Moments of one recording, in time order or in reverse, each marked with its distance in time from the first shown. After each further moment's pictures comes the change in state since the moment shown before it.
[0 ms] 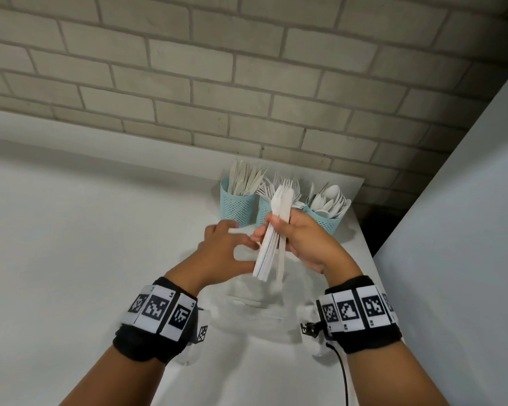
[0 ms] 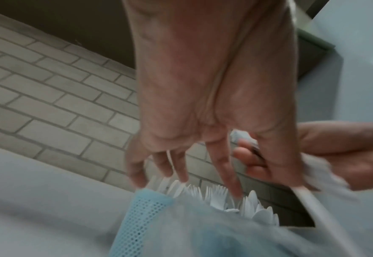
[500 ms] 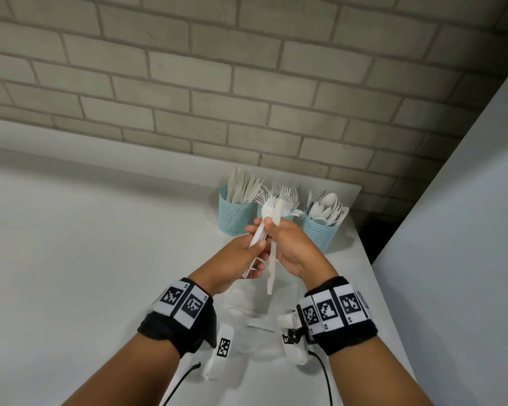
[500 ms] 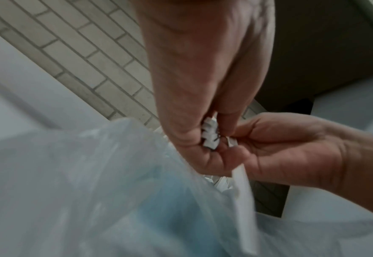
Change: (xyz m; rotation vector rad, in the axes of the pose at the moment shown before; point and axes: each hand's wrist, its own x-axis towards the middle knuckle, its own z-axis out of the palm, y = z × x) left_hand 0.021 0.017 0.018 -0.904 -0.104 -0.073; right_hand 0.023 0.006 0.020 0.119 0.227 0.140
